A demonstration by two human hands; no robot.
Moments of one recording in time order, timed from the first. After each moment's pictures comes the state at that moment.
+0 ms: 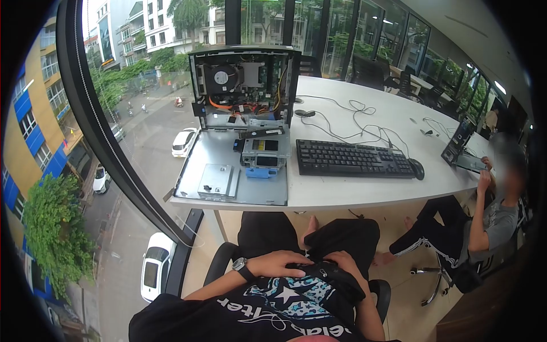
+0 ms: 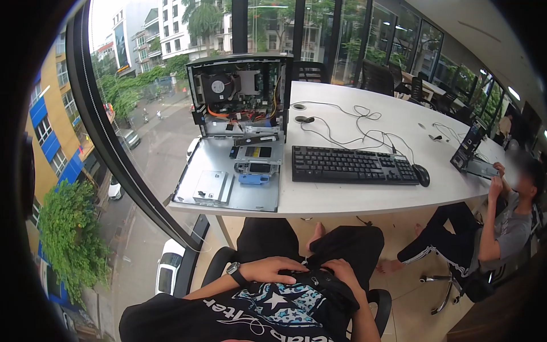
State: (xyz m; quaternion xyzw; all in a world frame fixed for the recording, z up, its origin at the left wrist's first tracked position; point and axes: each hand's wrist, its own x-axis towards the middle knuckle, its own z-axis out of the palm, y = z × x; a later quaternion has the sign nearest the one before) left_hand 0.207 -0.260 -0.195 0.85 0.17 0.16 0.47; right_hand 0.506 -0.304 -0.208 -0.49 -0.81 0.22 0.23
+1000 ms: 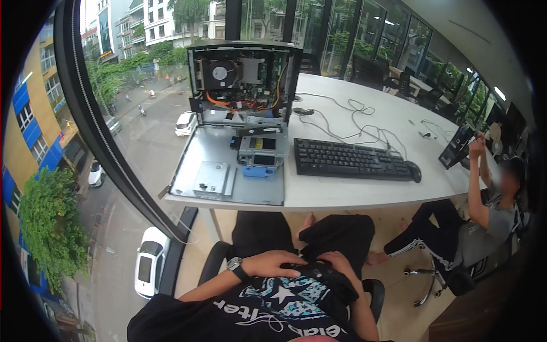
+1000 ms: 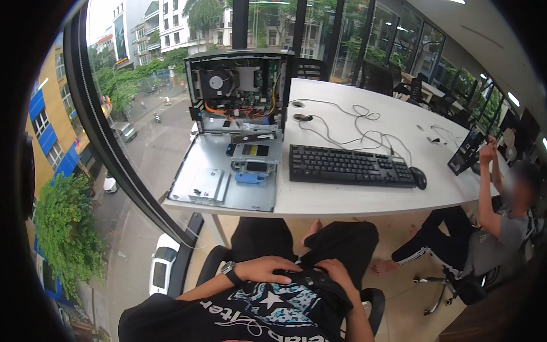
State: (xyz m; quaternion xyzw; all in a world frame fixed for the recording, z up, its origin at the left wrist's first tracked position) left_hand 0.204 -0.260 -0.198 0.86 0.16 0.17 0.46; right_hand 0.513 -0.293 -0.235 -0.48 -0.82 0.21 0.24
